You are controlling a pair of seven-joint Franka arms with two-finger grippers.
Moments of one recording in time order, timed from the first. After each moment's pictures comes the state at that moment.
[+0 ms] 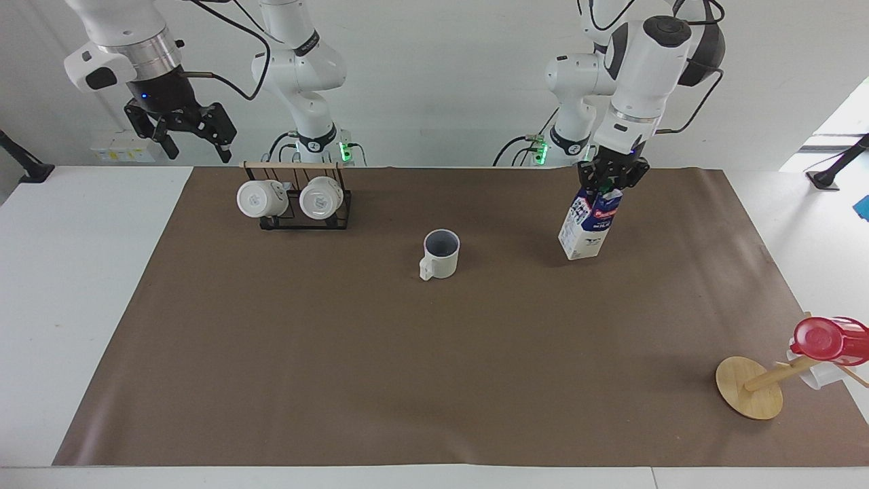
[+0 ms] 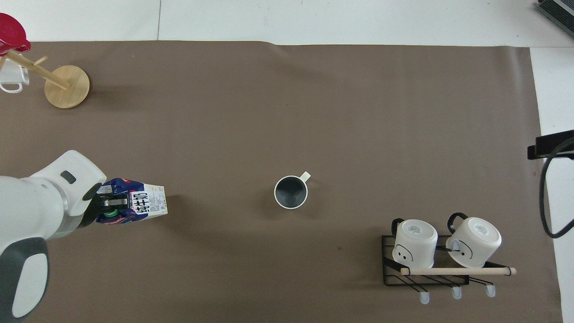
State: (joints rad) left arm -0.08 -0.31 -0.22 -2.19 -0.03 1.99 -0.31; right arm 0.06 -0.06 -0.12 -1.53 -0.01 1.50 0.05
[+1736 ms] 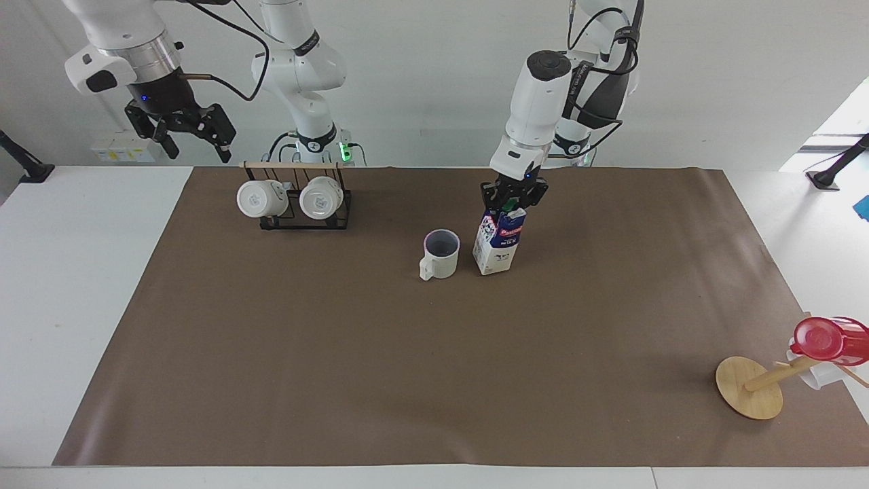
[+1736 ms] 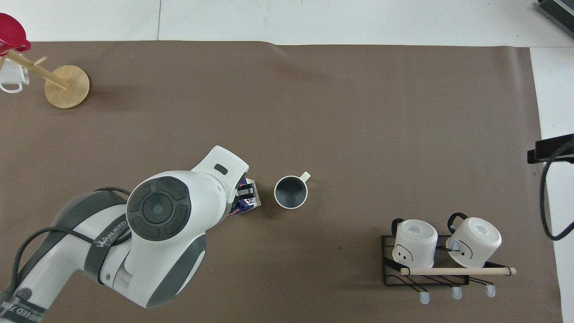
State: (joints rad) left arm -0.37 -0.07 -0.24 -2.09 -0.02 2.14 -0.72; right arm 0.06 -0.07 -0.13 -1.55 -0.01 1.49 0.05
